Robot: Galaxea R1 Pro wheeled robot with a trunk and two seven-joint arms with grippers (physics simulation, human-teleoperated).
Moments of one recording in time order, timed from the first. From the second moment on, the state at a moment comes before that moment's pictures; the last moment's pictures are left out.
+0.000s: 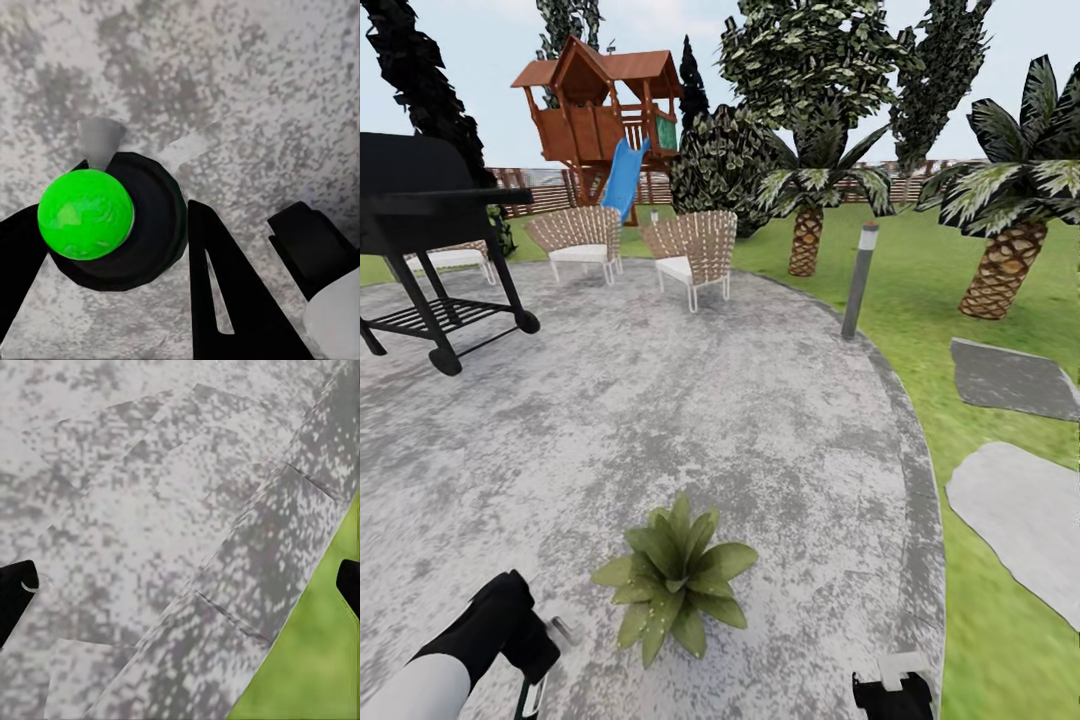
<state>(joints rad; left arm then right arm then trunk) -0.58 0.18 0.08 -0.56 -0.93 0.63 -0.94 -0.43 -0.06 -0.08 -0.13 0.23 -0.29 -0.17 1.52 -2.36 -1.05</state>
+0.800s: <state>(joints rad) -0.60 0.18 0.07 -0.56 -0.93 0.63 -0.94 -0.43 -0.06 -0.08 -0.14 0.23 -0.29 -0.16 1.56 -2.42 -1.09</state>
